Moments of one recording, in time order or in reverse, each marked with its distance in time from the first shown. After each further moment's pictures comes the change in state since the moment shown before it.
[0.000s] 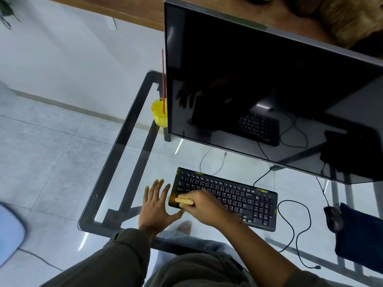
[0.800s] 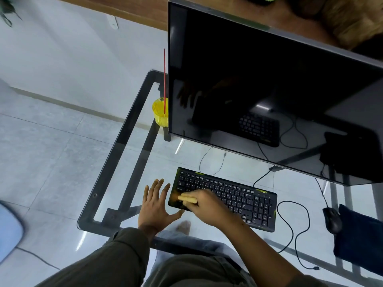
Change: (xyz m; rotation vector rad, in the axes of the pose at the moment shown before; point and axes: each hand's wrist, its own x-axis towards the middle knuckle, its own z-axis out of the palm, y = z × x) left_hand 0.001 -0.001 0.001 -0.018 0.005 -0.011; right_hand -0.002 0.008 -0.001 0.027 0.050 0.015
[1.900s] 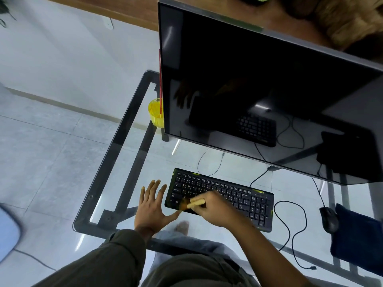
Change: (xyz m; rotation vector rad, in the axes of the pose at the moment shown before) left_hand -0.001 0.001 -0.001 -0.007 0.018 0.009; right_hand -0.011 0.024 -0.018 -0.012 0.009 0.103
